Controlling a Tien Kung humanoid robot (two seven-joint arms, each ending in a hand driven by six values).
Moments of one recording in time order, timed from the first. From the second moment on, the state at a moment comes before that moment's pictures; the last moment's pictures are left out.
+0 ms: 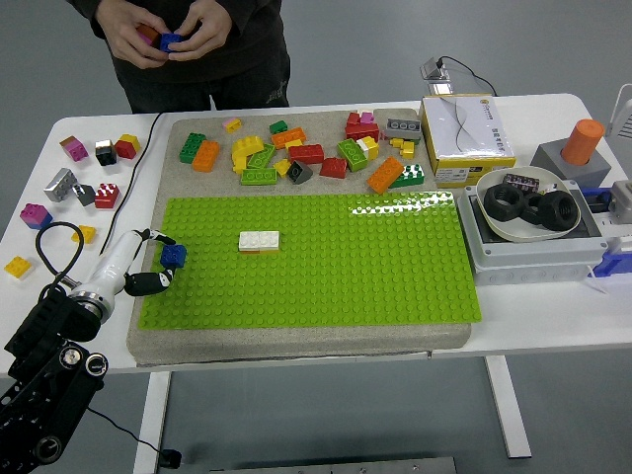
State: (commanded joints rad) left arm -0.18 0.16 -1.28 -1.29 1.96 0.00 0.25; right arm 0.06 -0.09 1.67 0.18 -1.36 0.06 -0.39
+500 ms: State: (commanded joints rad) left arm -0.21 0.14 -1.25 -1.29 1.97 0.01 0.25; right arm 0.07 -0.09 1.67 0.18 -1.36 0.06 -0.39
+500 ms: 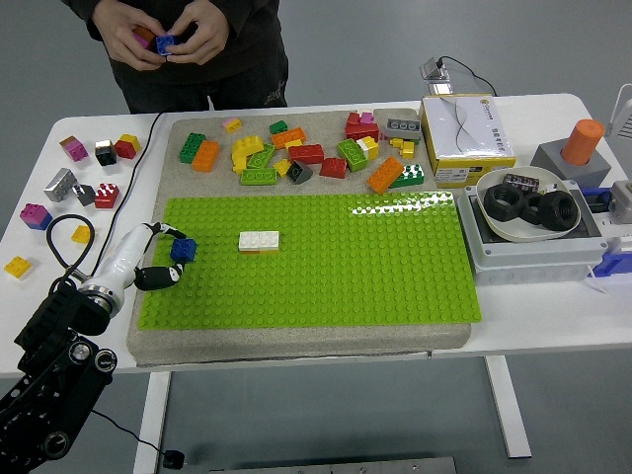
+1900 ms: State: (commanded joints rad) left arm -0.30 0.13 -1.18 -1.22 1.97 0.02 0.24; right arm 0.07 -0.09 1.67 0.18 -1.37 0.06 -0.39
